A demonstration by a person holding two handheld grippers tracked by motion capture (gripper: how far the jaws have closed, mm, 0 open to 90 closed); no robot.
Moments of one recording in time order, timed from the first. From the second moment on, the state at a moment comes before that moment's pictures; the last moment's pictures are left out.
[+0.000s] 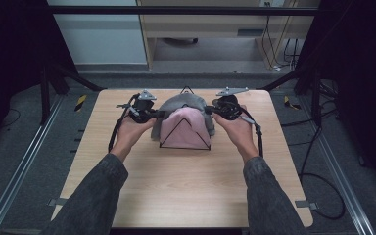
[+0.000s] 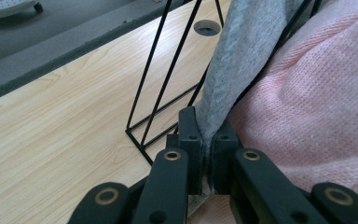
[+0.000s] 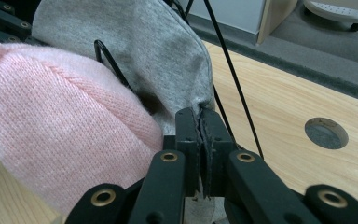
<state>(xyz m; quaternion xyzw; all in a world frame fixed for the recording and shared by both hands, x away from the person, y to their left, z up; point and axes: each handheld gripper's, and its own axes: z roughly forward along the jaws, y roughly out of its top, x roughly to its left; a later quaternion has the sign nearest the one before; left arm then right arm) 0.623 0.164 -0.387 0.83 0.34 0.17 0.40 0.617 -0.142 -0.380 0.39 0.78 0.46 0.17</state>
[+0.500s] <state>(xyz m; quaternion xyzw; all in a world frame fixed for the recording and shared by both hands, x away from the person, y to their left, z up) 0.621 0.168 -0.395 0.83 0.35 0.17 0.41 0.616 -0.139 -0.384 0.39 0.79 0.45 0.17</state>
